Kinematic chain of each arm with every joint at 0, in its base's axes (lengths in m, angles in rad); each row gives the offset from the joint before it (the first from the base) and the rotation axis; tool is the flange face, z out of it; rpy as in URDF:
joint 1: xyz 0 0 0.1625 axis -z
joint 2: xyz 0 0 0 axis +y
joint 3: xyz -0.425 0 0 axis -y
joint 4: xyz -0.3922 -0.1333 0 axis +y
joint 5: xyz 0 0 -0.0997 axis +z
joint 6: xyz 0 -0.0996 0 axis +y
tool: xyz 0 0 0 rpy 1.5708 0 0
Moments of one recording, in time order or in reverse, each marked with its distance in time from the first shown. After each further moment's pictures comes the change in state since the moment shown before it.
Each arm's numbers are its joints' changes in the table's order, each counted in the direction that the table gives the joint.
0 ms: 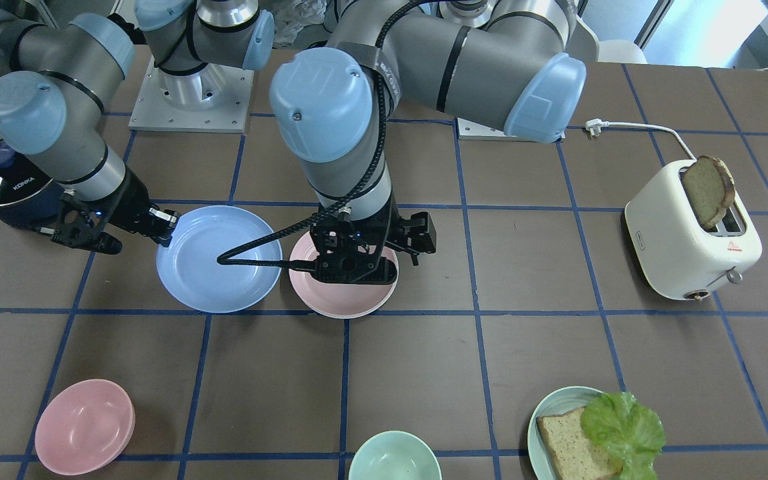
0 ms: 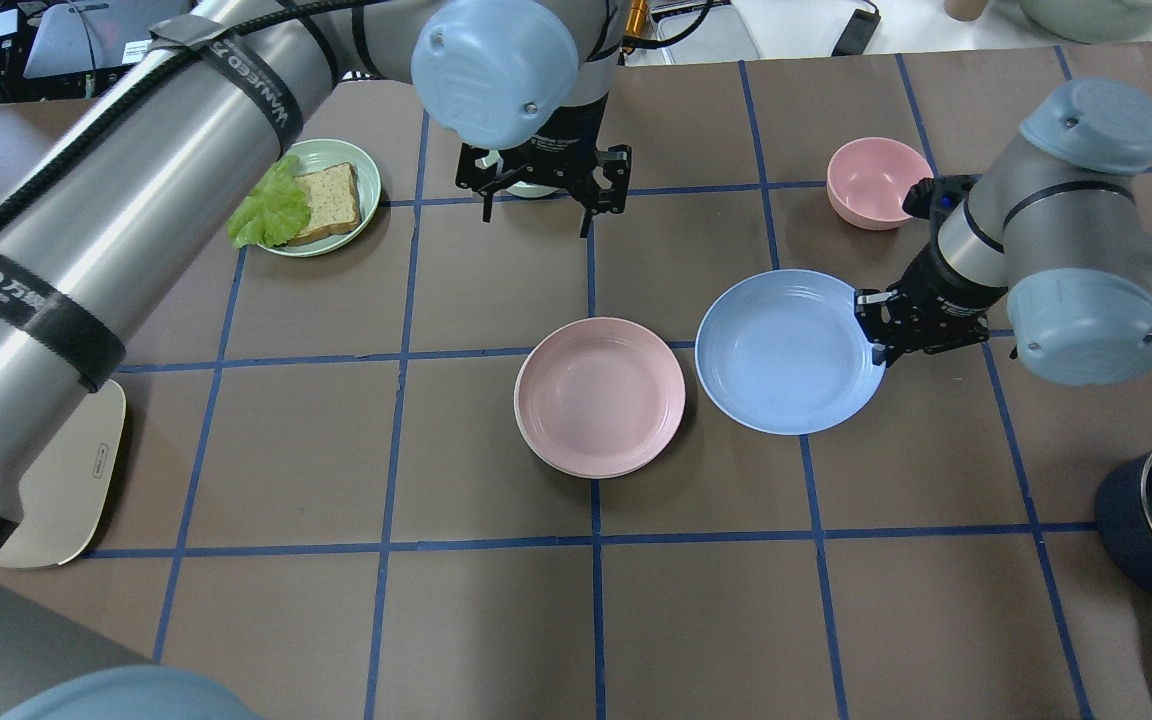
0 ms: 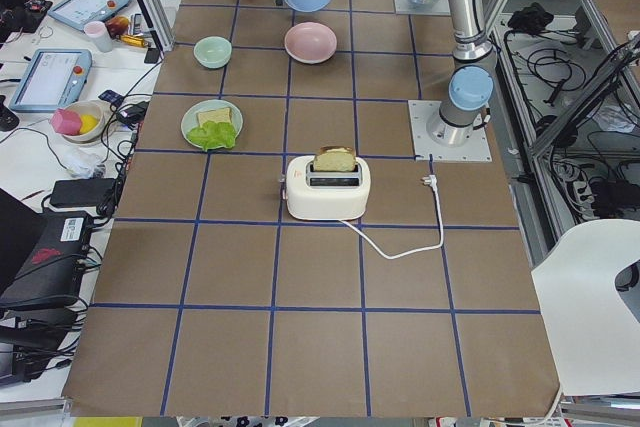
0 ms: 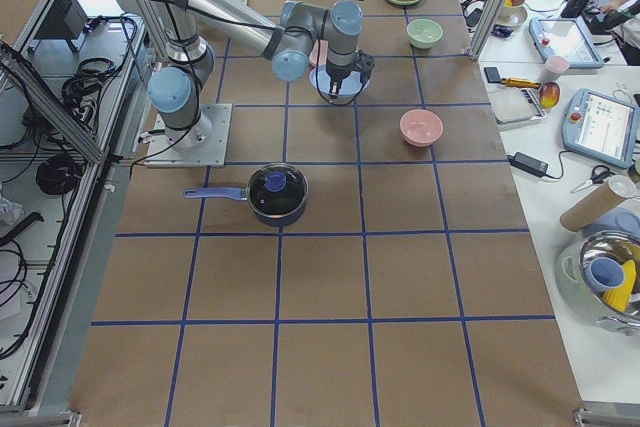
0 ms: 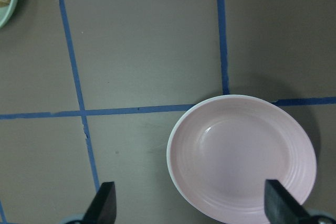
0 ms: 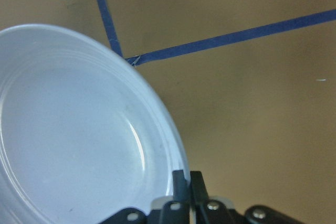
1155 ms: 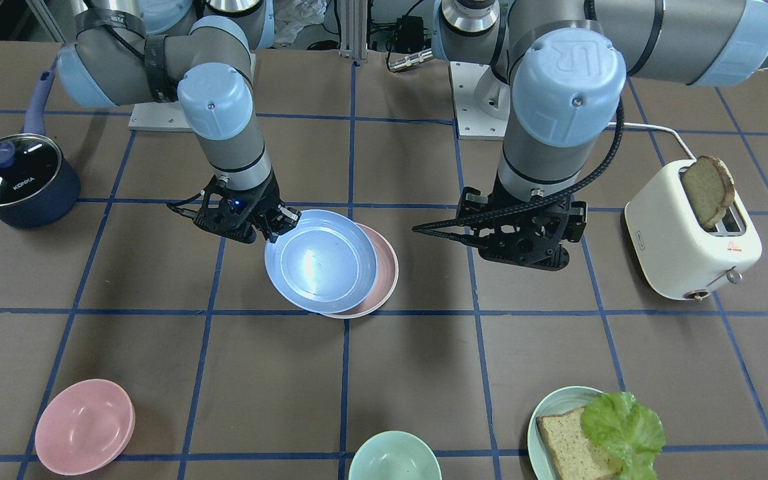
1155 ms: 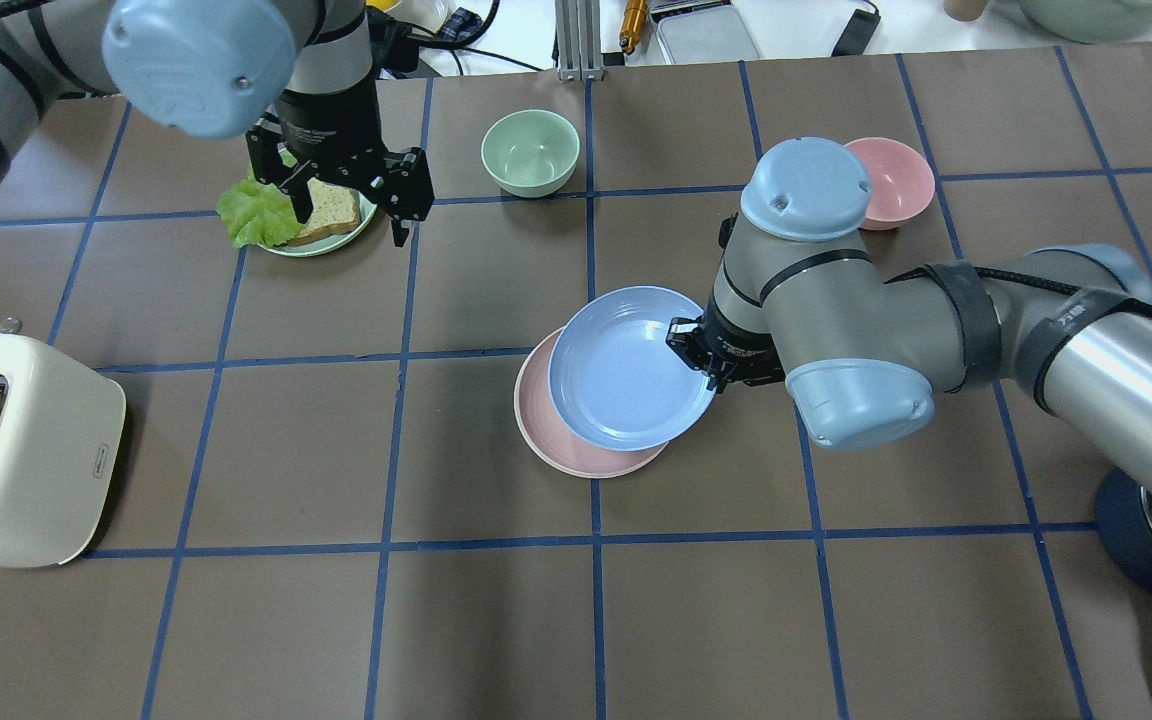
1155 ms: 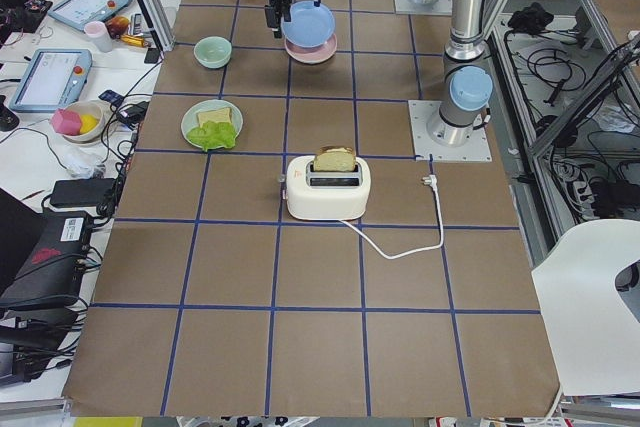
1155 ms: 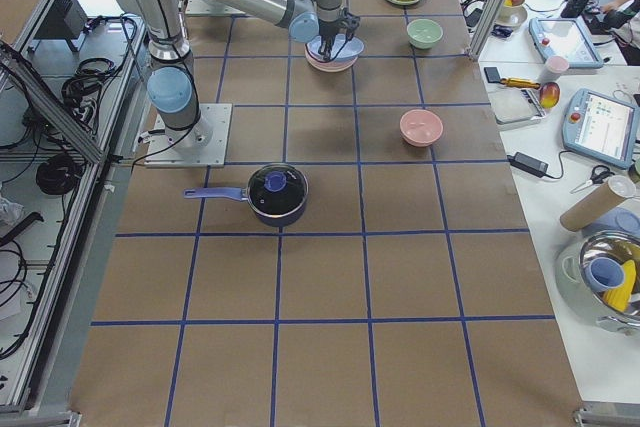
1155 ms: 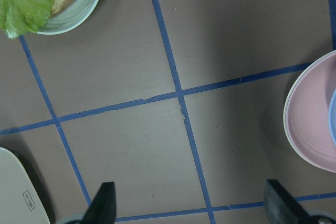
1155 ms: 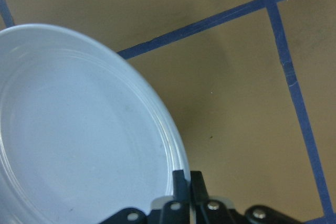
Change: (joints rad) left arm -0.283 -0.221 -0.240 -0.017 0.044 -0.408; right arm -0.364 -0.075 -0.017 0.136 0.043 -0.486
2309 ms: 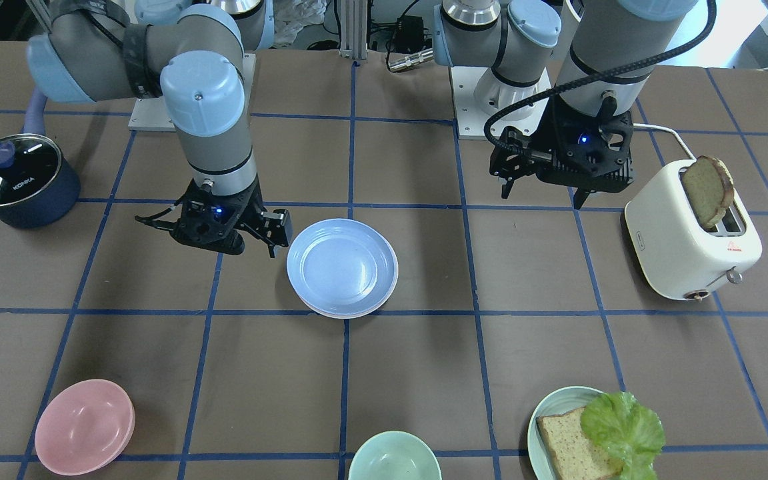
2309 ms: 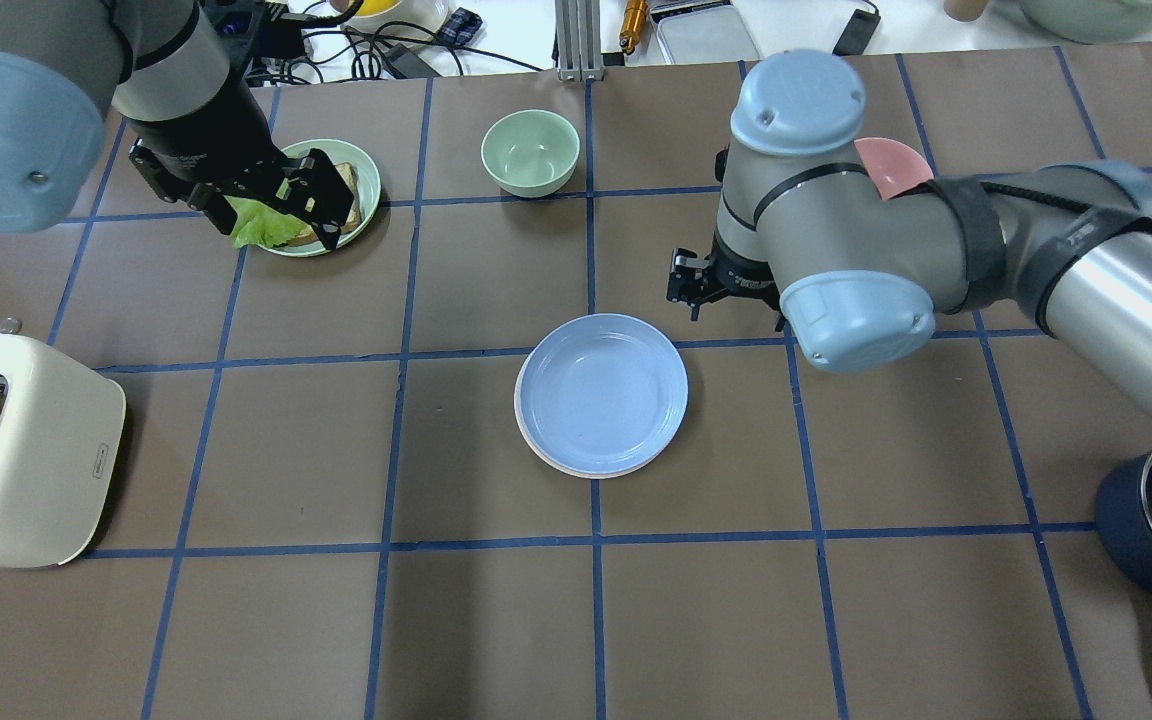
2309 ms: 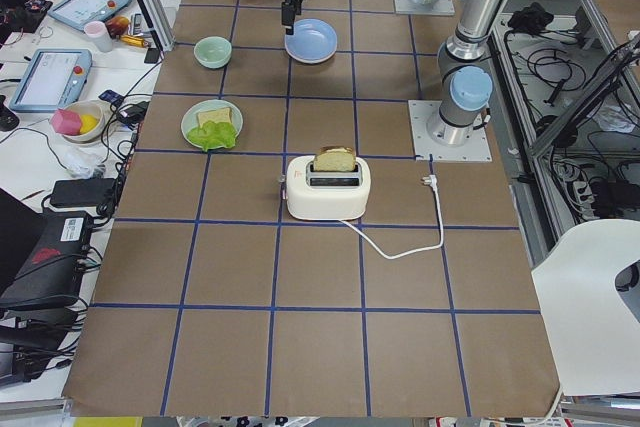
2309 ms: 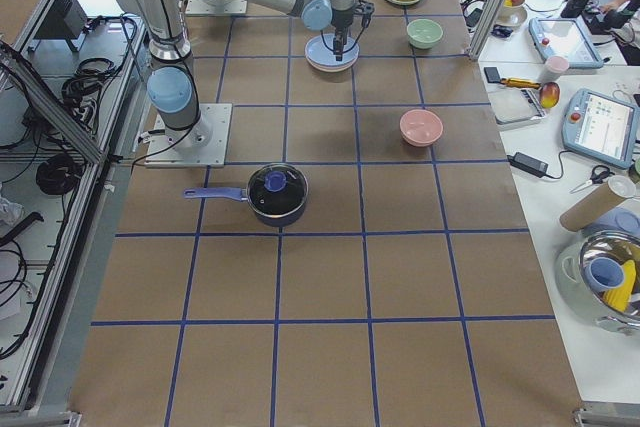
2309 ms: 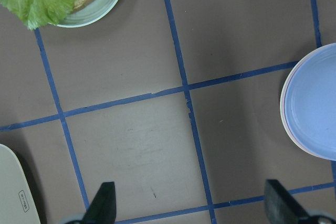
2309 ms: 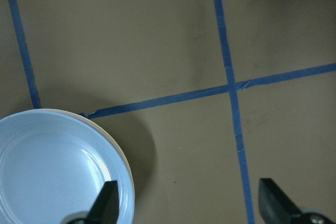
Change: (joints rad) left arm -0.087 -0.216 -0.157 -0.118 0.094 -0.053; right arm 0.037 -0.021 -0.222 -0.179 0.113 0.215
